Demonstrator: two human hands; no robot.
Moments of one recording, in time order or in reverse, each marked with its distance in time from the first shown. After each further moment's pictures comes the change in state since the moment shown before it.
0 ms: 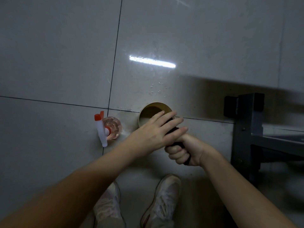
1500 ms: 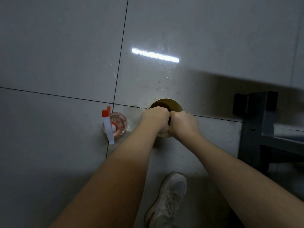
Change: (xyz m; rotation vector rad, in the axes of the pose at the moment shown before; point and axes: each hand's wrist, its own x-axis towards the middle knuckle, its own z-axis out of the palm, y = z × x) left_hand 0.039 -0.037 0.010 -0.264 -0.707 -0.913; right_hand 0.066 -0.029 0.010 -1.697 0.934 -0.360
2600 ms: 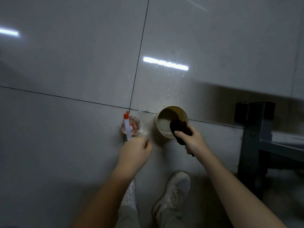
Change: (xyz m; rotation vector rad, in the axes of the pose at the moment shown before) left_hand -0.151 -0.036 0.018 -0.406 0.314 -0.224; right_hand -0.060 0.012 -0.005 1.195 -0.198 0.435
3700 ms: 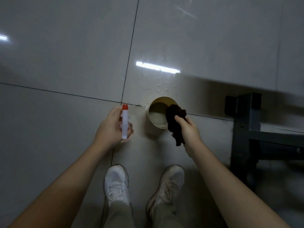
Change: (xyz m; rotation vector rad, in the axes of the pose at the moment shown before) left_hand 0.027 -0.055 -0.001 -0.331 0.148 0.160; right_hand -0.017 0.014 0.008 0.513 0.123 -0.042
